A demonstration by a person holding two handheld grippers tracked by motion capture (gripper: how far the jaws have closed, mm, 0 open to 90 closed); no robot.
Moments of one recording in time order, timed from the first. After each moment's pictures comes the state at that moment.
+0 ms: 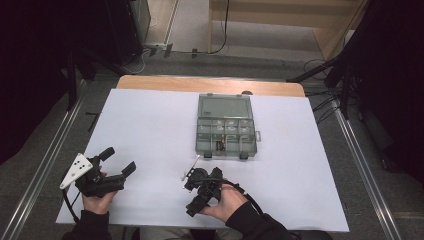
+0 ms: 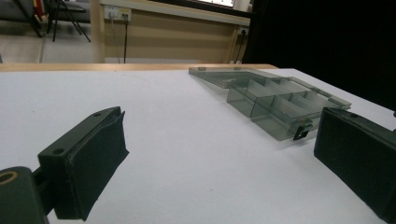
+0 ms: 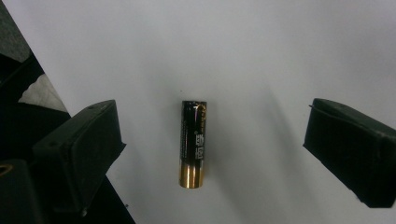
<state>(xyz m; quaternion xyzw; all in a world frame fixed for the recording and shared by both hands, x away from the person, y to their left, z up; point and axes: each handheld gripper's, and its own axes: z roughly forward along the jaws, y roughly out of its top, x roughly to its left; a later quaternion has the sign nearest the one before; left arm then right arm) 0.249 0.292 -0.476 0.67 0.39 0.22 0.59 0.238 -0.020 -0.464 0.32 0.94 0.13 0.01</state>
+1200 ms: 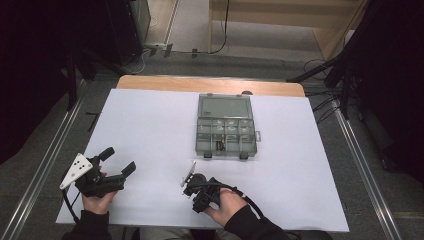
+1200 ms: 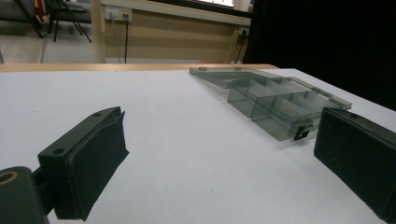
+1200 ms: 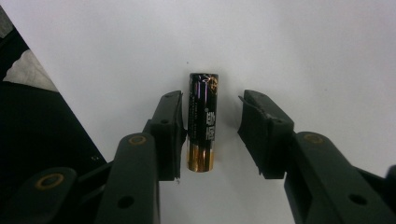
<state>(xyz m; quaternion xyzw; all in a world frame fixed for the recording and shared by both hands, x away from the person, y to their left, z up) 0.249 0.292 -0.476 0.67 0.39 0.22 0.59 0.231 -0.016 -0.472 0.32 0.95 0.09 0.00</state>
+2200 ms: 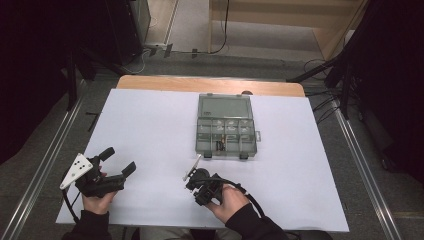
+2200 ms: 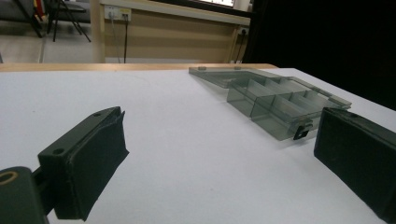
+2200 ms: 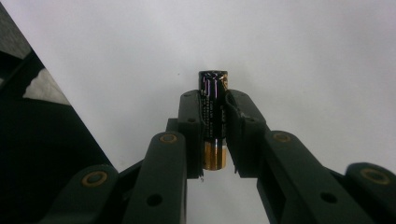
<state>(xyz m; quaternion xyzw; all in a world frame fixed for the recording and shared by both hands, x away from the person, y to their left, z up) 0.249 0.292 -0.476 0.67 0.39 0.22 0.59 0.237 -0.024 -0.461 0.34 0.93 0.11 -0.01</state>
